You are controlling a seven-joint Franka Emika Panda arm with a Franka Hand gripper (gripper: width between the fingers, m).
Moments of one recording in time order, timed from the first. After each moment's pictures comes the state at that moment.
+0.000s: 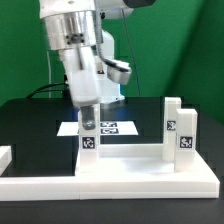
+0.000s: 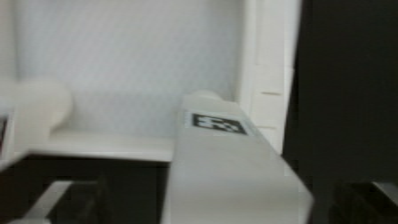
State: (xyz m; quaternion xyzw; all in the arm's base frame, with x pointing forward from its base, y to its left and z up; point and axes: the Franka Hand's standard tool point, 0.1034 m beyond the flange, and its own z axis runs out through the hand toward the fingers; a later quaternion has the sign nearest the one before) arm 0.647 -0.055 0.114 -0.81 0.58 0.00 0.06
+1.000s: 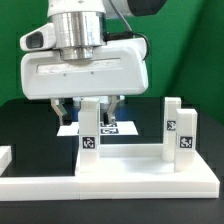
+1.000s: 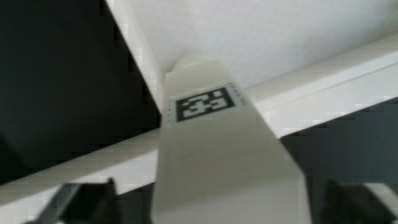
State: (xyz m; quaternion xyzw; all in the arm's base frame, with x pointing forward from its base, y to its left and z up) arm 0.653 -0.068 0.111 -0.98 0.19 -0.06 0.04
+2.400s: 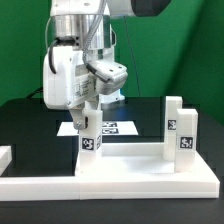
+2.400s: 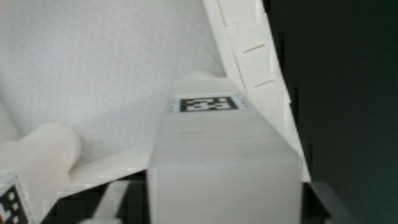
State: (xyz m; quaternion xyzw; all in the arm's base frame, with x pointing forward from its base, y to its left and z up) arm 0.651 -0.067 0.109 -0.56 0.83 -0.01 0.02
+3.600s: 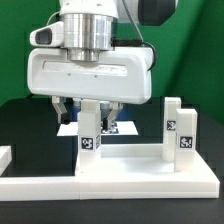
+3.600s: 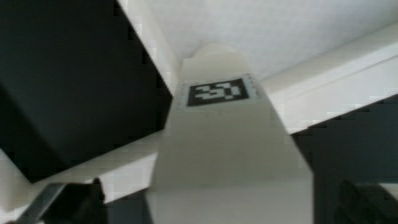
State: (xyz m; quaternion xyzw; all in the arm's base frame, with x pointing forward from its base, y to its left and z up) arm 0.656 -0.066 0.108 -0.97 0.25 -0.06 -0.02
